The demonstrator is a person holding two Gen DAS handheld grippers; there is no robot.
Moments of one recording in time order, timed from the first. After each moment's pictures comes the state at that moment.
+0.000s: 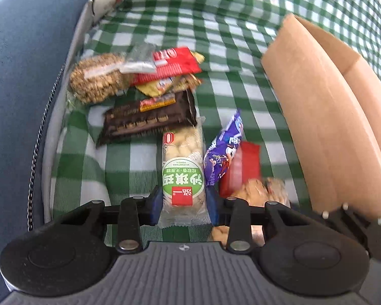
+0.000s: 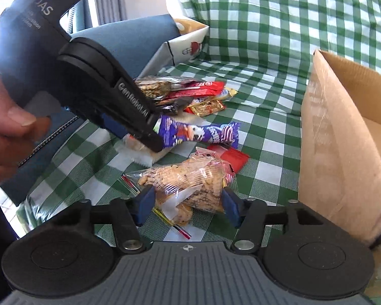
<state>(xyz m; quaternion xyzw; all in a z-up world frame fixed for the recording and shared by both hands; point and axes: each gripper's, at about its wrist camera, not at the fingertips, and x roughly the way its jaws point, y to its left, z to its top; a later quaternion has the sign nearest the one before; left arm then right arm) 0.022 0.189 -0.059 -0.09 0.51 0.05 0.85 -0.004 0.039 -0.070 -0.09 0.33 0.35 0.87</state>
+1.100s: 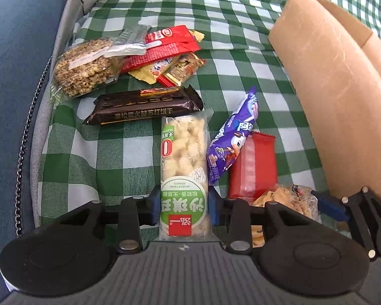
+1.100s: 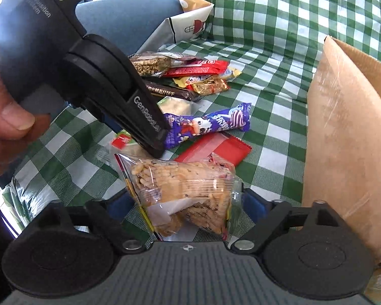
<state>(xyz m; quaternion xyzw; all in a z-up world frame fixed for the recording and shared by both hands) 0.043 0.184 -0.081 -0.07 0.54 0.07 0.83 0.006 0.052 -0.083 -0.13 0.36 0.34 0.86</state>
